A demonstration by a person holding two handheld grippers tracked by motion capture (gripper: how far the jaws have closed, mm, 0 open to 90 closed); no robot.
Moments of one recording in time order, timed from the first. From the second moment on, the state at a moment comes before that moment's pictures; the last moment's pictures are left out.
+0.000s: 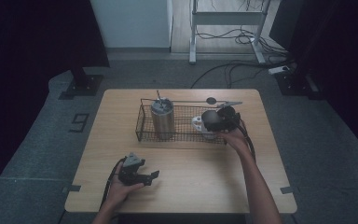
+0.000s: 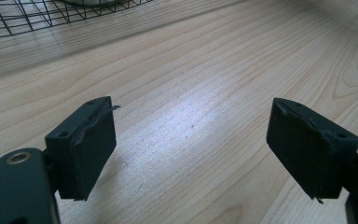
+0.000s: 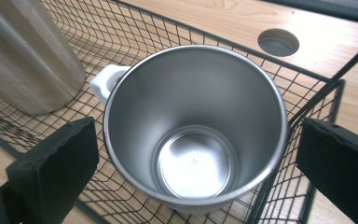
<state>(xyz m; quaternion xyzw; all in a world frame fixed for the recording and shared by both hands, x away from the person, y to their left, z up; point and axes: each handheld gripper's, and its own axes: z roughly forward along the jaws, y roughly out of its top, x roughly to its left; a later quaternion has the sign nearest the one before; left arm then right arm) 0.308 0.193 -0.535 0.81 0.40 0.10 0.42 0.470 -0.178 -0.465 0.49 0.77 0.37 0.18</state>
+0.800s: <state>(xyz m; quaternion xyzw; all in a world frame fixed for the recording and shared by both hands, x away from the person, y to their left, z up) 0.307 0.193 -0.535 0.81 0.40 0.10 0.42 0.420 -0.194 -0.452 0.46 0.75 0.43 0.21</state>
